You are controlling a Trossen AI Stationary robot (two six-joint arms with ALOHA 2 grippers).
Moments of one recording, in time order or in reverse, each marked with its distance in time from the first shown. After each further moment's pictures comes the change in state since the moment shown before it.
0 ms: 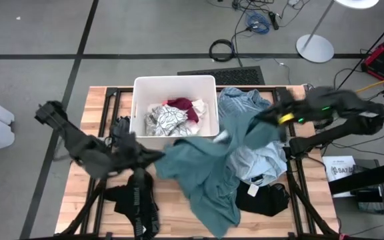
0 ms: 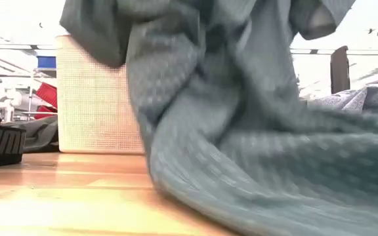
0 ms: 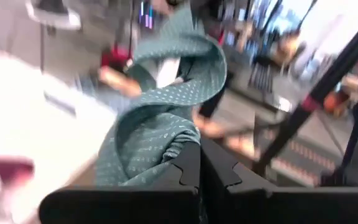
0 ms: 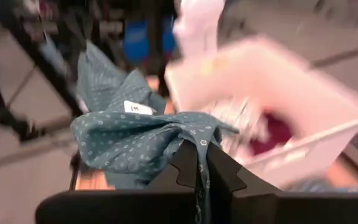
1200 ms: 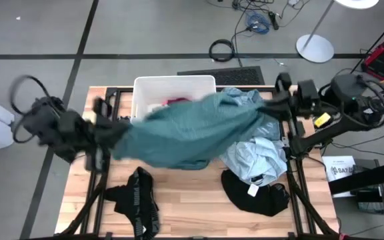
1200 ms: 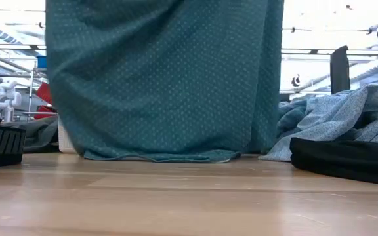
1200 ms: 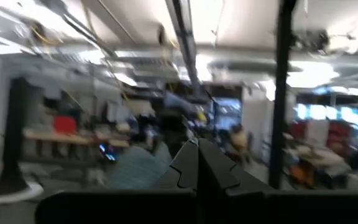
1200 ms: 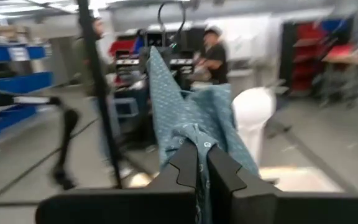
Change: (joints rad) left arm -0.087 -0.028 0.161 0.670 0.127 0.943; right arm 0.124 0.108 0.144 0.375 -0.057 -0.234
